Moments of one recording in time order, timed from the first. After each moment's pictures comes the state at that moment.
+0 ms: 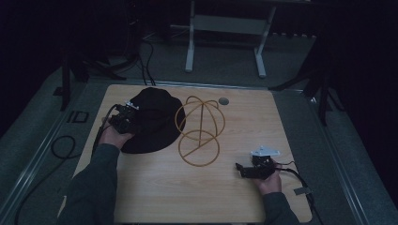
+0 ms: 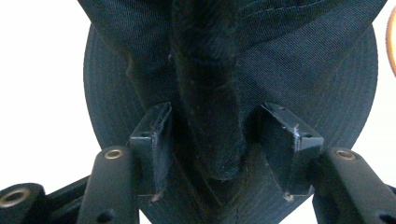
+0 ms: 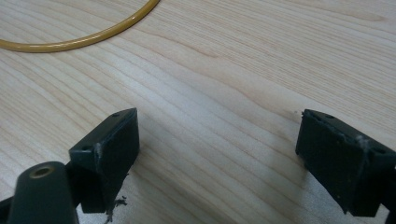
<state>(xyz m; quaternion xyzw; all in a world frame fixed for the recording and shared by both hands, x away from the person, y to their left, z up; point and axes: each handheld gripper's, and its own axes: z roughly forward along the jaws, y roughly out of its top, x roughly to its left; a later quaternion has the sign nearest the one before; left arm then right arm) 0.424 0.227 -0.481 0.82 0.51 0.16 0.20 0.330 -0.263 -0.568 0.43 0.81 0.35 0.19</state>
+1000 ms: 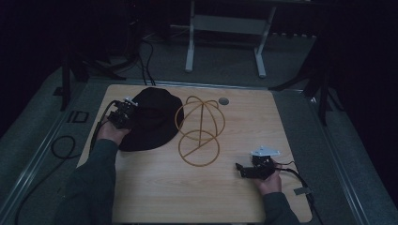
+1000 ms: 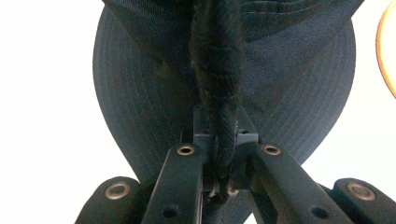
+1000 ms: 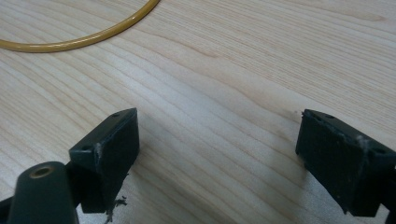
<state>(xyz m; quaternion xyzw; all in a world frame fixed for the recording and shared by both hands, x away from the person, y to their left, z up) 0.428 0.231 -0.468 0.82 0.51 0.14 0.20 0.330 -0.263 -0.568 0.43 0.81 0.35 0.19</state>
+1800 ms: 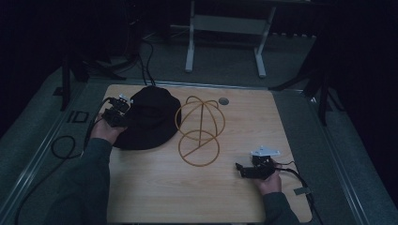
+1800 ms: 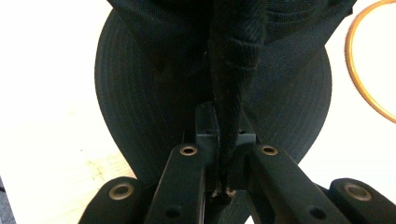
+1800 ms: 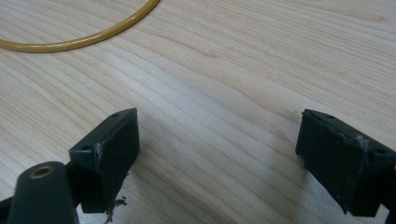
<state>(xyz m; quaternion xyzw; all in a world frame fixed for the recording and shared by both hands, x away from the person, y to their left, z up) 0.419 0.241 -0.447 0.83 0.50 0.14 0.23 0.330 -0.263 -0.568 0.43 0.81 0.35 0.19</state>
